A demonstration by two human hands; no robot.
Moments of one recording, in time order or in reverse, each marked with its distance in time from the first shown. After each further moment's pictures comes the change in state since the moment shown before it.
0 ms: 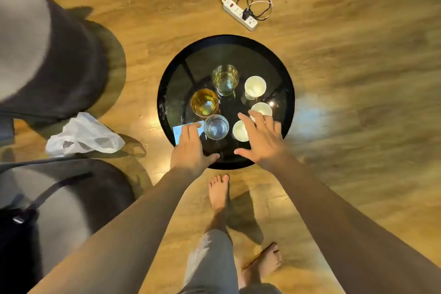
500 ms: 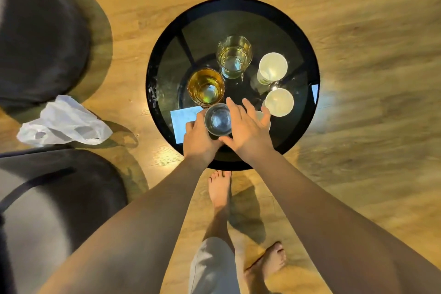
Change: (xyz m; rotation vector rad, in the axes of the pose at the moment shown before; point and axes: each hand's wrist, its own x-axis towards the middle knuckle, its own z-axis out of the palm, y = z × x) left_hand 0.075 -0.031 0.091 -0.336 0.004 -0.168; right_hand 0.081 -0.023 0.095 0.005 0.024 0.022
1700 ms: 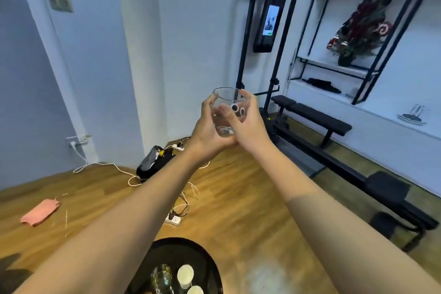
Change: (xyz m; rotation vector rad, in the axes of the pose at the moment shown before) left_hand -0.244 0.580 -0.328 -0.537 -0.146 1.375; right_hand -0.259 -0.016 -0.651 0.802 1.107 -0.161
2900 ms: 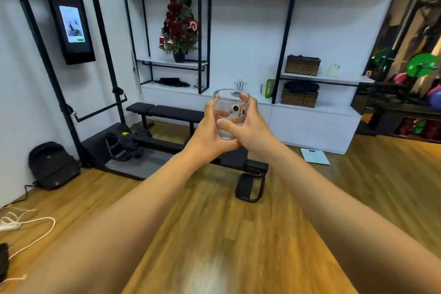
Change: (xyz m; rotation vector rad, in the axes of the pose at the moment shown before) left_hand 0.089 0.123 0.596 -0.156 -0.652 0.195; right_hand -0.119 0.117 -0.576 -0.295 0.432 0.238
